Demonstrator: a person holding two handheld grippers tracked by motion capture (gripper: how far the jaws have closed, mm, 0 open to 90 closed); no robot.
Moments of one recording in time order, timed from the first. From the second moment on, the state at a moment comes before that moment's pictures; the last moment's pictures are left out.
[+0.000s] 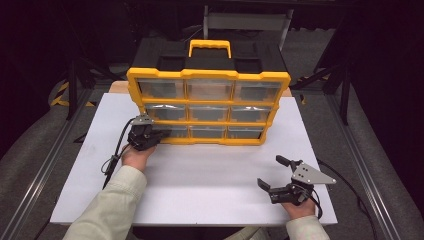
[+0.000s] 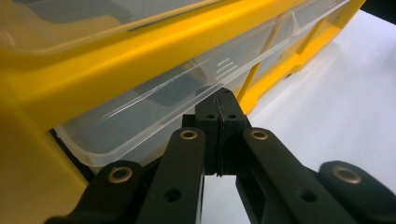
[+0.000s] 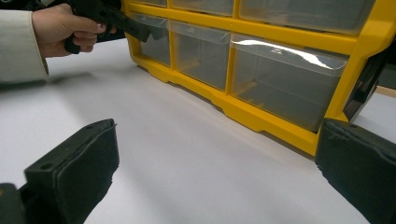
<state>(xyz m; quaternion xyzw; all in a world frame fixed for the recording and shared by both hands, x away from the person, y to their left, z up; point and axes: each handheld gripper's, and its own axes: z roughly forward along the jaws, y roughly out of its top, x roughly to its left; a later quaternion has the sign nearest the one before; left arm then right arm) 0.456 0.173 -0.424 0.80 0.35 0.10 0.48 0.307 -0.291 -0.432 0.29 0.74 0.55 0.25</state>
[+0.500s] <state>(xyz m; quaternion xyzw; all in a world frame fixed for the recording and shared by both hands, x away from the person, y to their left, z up) 0.437 0.175 -0.408 0.82 0.30 0.09 0.48 0.308 -0.291 -0.432 0.29 0.74 0.55 0.25</state>
